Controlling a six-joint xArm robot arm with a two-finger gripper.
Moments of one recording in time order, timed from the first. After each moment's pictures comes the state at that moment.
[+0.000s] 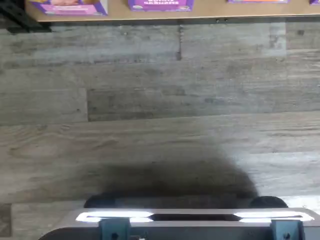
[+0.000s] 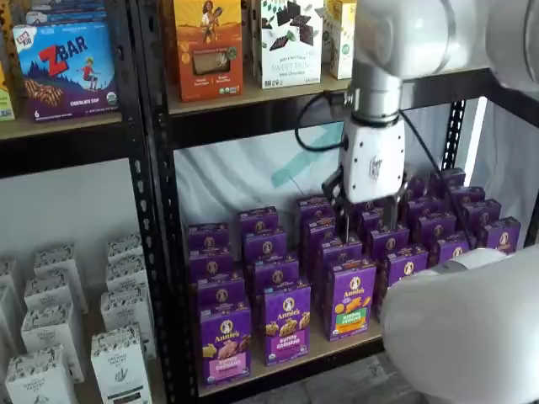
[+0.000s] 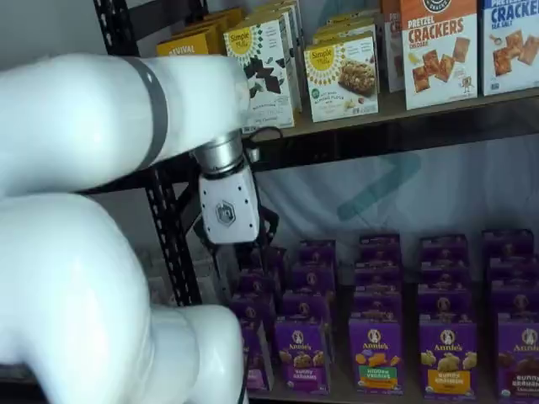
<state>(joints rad) 0.12 -0.89 -0.43 -0.01 1.35 0.13</state>
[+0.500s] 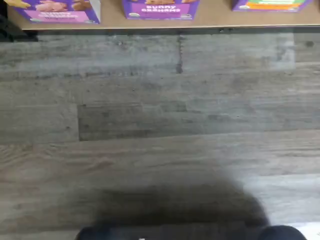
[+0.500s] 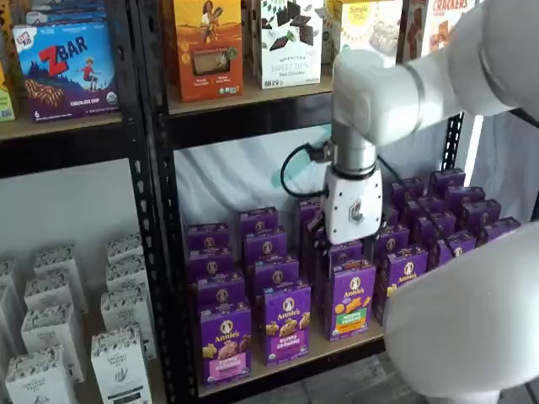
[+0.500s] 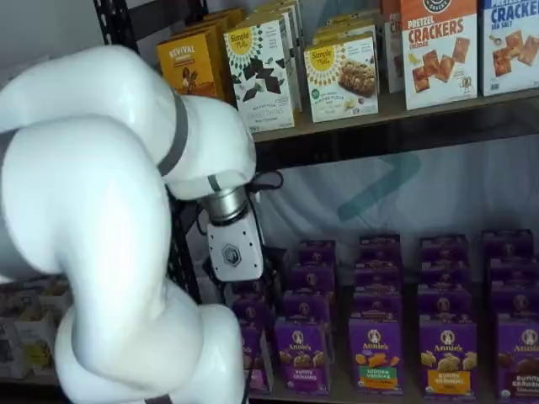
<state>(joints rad) 0.19 -0.72 -0.30 -0.05 1.01 0.22</state>
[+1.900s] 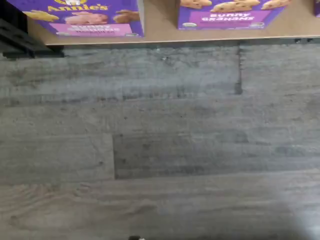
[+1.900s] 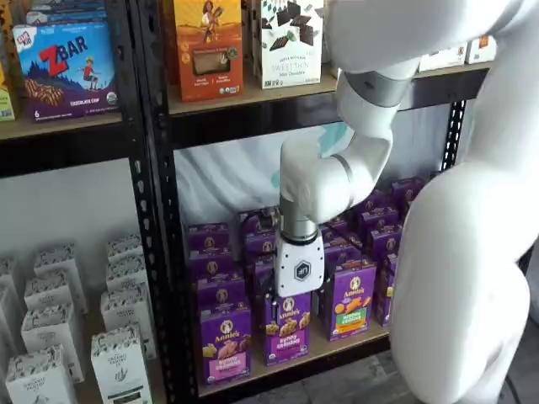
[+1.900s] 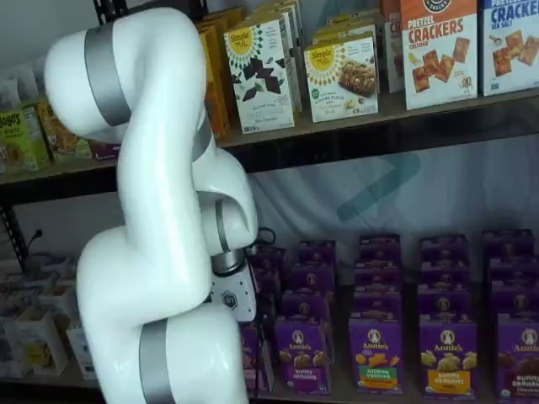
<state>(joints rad) 0.32 0.03 -0.46 0.00 0.44 0.33</state>
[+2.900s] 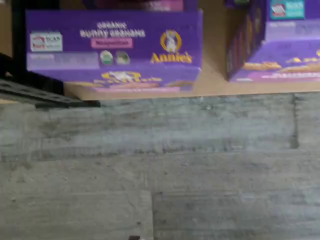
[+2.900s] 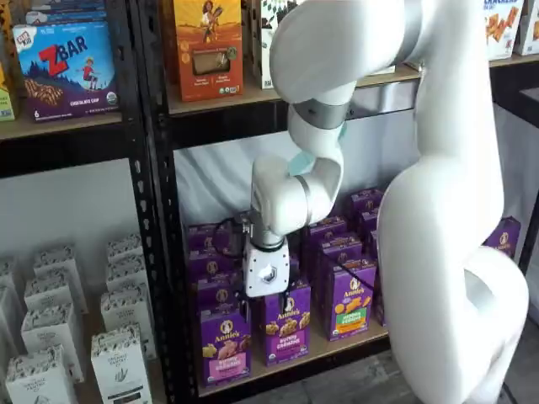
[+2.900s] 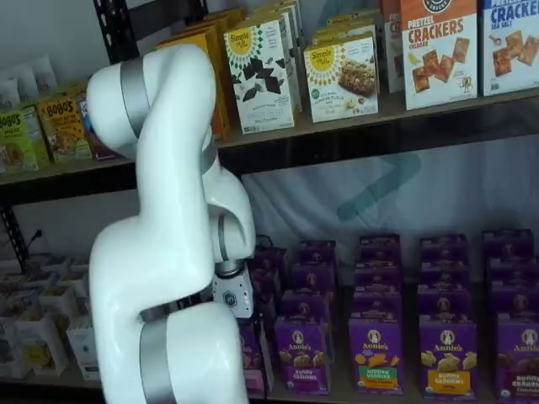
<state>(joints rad) 0.37 0.42 -0.79 0.14 0.33 0.25</state>
